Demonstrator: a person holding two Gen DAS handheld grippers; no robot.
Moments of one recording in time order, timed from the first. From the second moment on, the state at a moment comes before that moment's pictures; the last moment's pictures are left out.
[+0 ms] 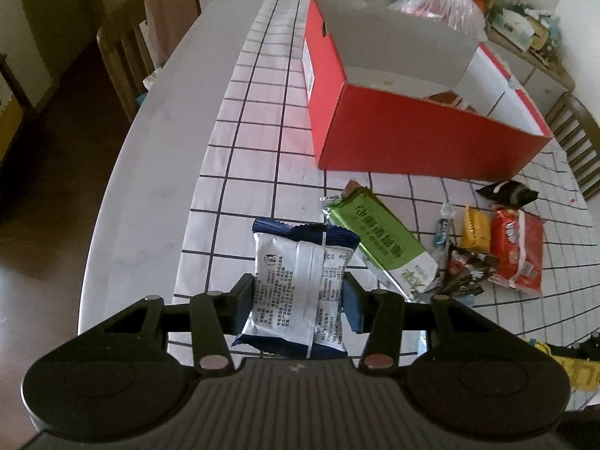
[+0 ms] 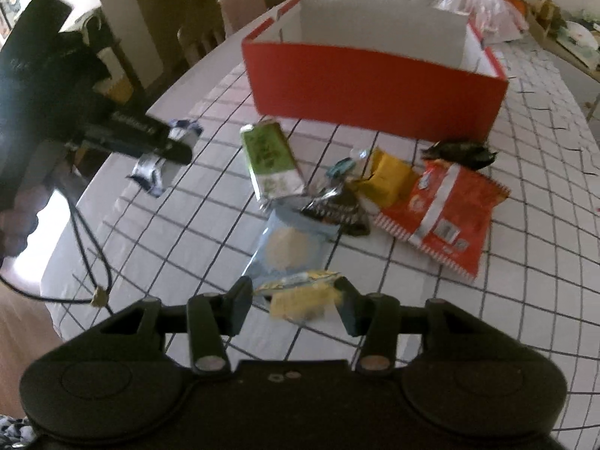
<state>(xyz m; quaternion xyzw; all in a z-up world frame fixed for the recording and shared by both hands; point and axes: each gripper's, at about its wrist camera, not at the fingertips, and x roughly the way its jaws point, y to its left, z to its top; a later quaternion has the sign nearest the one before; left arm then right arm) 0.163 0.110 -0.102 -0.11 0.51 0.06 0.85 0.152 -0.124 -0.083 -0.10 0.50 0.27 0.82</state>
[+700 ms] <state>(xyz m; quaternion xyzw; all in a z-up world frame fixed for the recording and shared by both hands) 0.172 0.068 -0.017 -0.10 0.44 0.02 0.89 0.220 -0.154 0.007 -0.05 0.40 0.26 0.88</state>
